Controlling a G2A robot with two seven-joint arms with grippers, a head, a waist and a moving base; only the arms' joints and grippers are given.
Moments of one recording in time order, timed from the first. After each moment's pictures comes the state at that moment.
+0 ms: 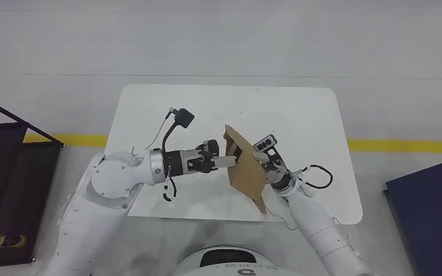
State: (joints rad) left arm 1.44 -1.07 -1.32 -2.10 -0.01 -0.09 -0.98; right arm -1.39 -1.36 1.16 -1.24 1.23 -0.13 1.44
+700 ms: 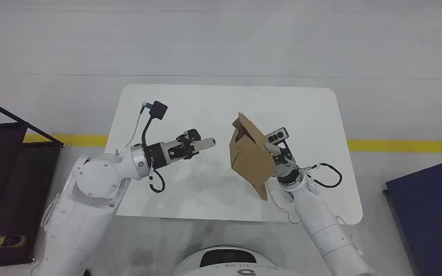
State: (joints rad) left arm 1.50 -1.06 -1.44 -2.05 -0.05 -0.11 -0.88; right arm -1.39 -1.36 1.20 -1.27 1.28 -0.17 1.44
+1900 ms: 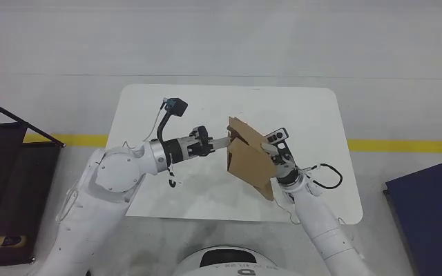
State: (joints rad) left arm 1.39 -1.05 -1.30 -2.07 0.15 0.01 -0.87; right arm -1.42 -1.36 1.22 -1.33 1.23 -0.17 1.38
